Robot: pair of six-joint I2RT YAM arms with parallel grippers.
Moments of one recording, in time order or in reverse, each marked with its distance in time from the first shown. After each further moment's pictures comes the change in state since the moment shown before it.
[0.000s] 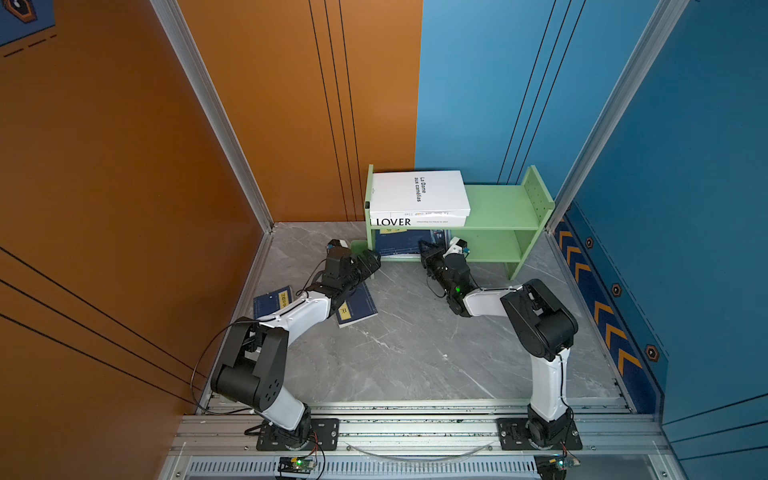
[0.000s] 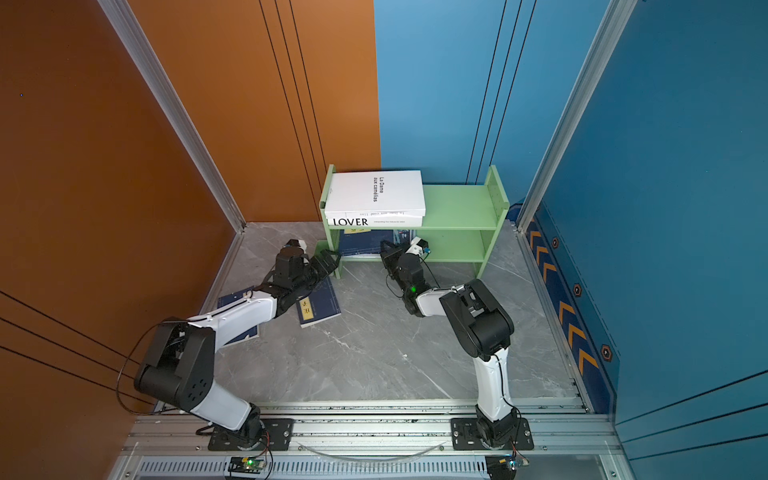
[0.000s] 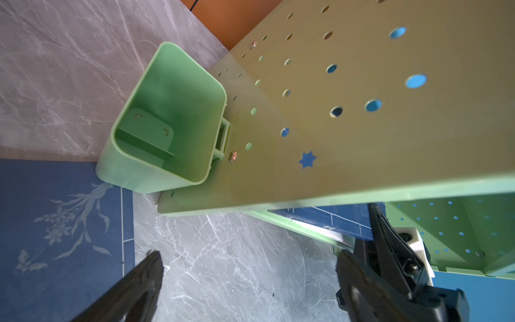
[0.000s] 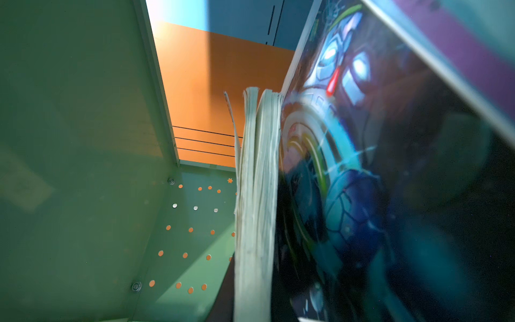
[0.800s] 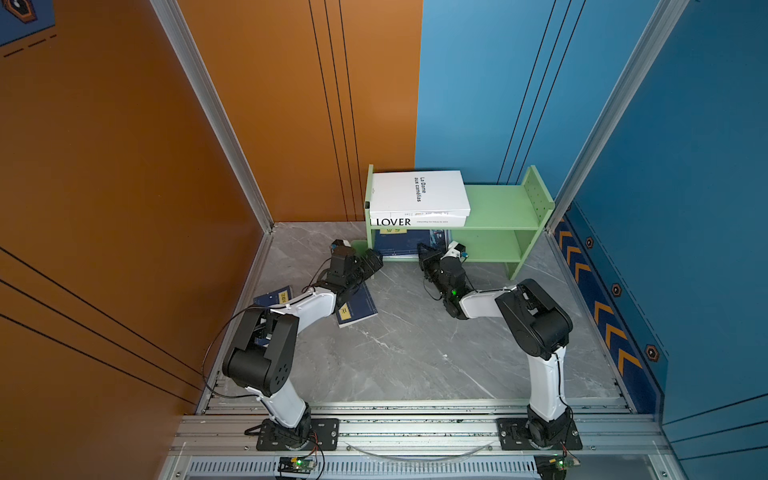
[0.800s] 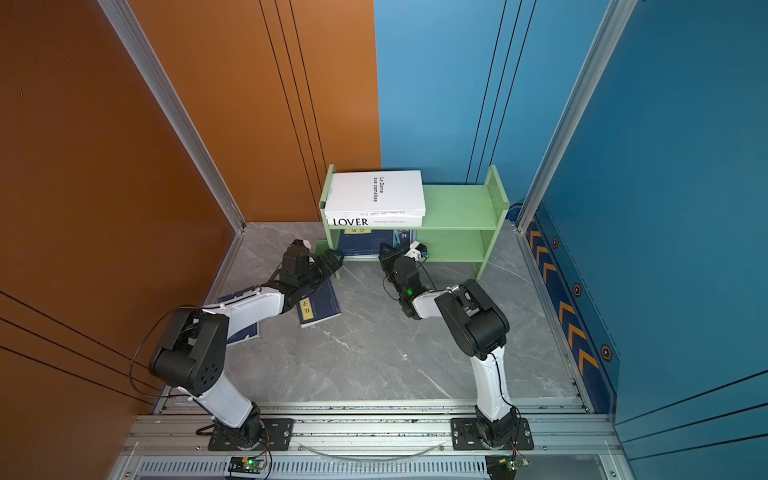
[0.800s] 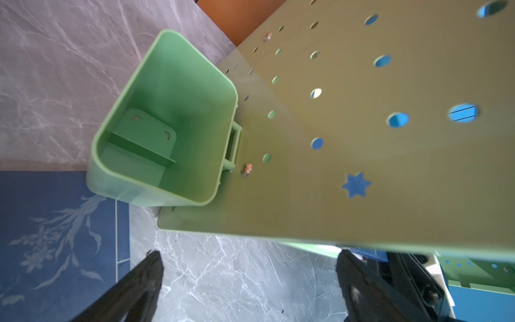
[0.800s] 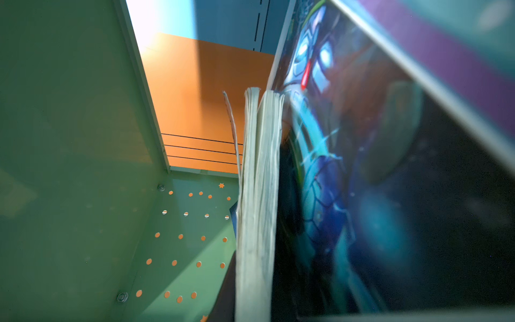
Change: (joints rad) left arm 0.000 0.098 0.037 0.043 -0.012 -0.002; right arm 0.018 0.023 0.000 -0.002 0.069 0.023
